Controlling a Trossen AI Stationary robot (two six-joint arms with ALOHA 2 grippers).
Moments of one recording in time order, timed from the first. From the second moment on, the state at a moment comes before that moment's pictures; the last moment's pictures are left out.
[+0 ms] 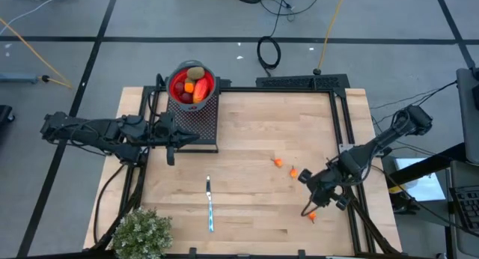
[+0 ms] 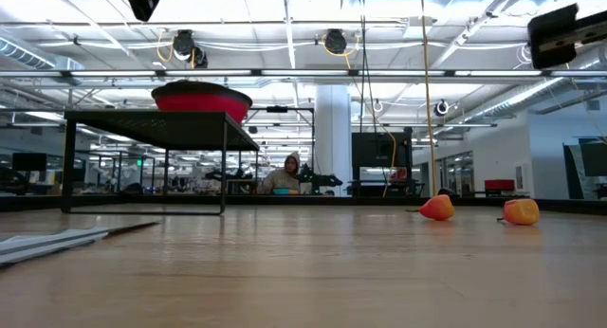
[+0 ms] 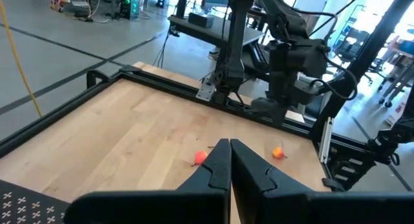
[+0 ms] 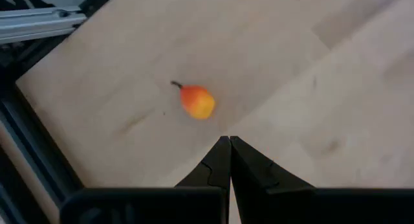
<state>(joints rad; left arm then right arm) -0.15 0.74 0.75 -0.16 -0.24 -0.32 0.56 1.19 0.83 -0.81 -0.26 -0.29</state>
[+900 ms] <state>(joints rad) -0.16 0.74 0.75 -0.16 -0.19 -0.34 0.75 1.27 0.68 -0.41 -0.29 -0.49</state>
